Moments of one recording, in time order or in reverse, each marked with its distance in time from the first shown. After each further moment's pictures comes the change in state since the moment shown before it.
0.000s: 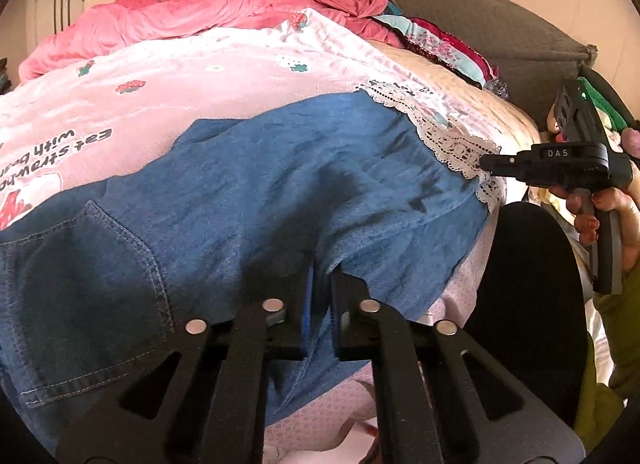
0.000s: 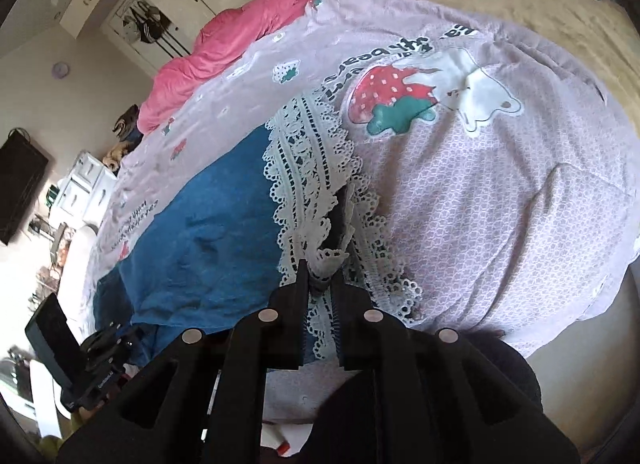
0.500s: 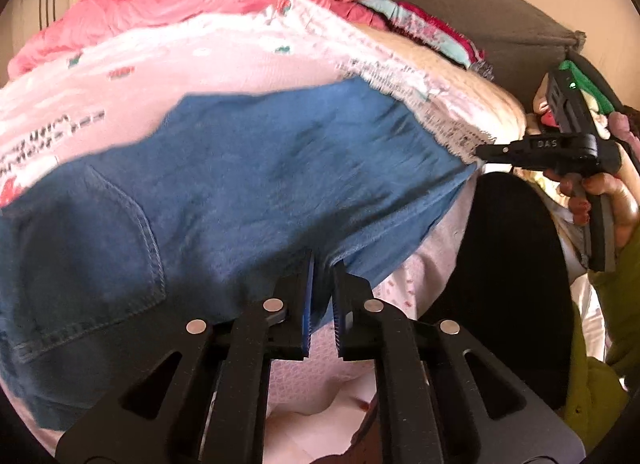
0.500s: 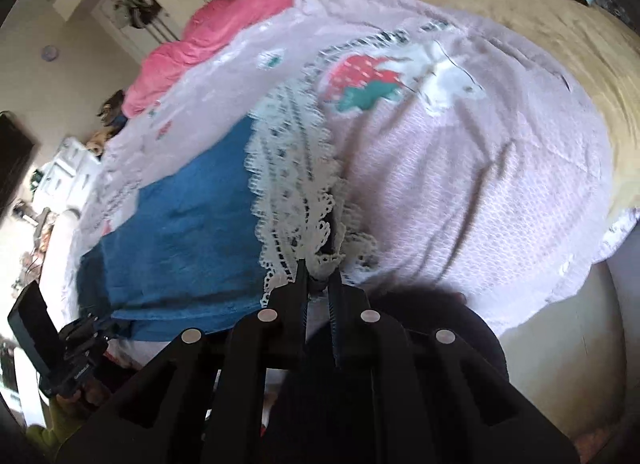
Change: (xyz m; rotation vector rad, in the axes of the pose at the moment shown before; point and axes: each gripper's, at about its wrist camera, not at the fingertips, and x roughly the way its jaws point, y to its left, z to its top) left arm -0.007 -0.006 -0.019 0.021 0.077 -0.043; right arm -0.013 -0.008 -0.017 -0.020 0.050 -0.088
